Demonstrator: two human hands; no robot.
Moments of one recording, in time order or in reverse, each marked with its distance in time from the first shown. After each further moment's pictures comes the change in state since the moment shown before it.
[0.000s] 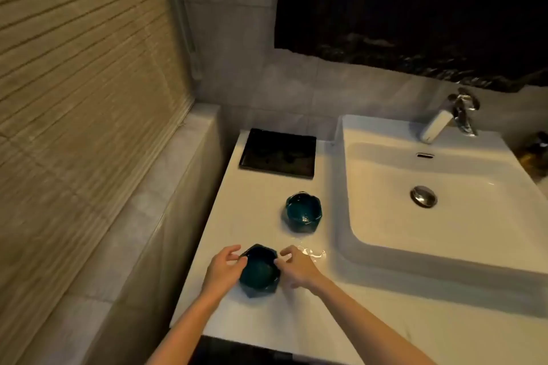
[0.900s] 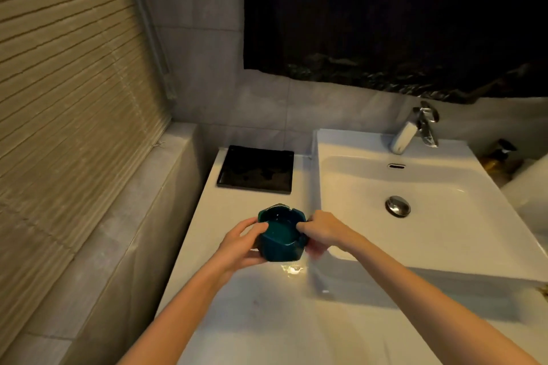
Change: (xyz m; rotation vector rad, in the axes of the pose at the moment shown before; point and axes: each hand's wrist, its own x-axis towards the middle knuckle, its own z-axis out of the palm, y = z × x) left_hand -0.004 0.121 0.038 -0.387 -0.298 -0.039; right_hand -0.046 -0.061 -0.154 -0.185 0.013 -0.050
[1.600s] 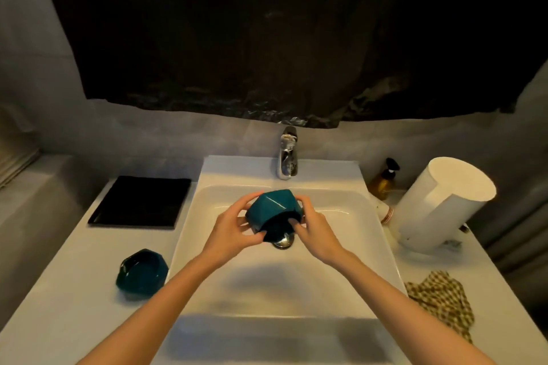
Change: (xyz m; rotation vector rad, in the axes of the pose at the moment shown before) left_hand 0.091 0.046 0.304 0.443 -0.133 0.689; right_hand 0.000 0.232 -0.217 0.175 0.469 -0.428
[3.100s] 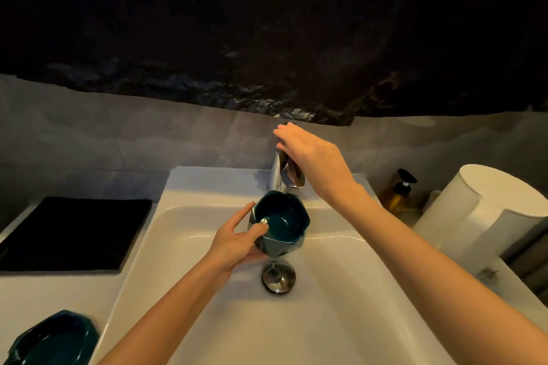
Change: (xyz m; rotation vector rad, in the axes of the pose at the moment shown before) left_hand 0.096 -0.071 0.032 -0.441 0.053 -0.504; right_hand 0.160 -0.002 -0.035 -0.903 0.546 -0.801
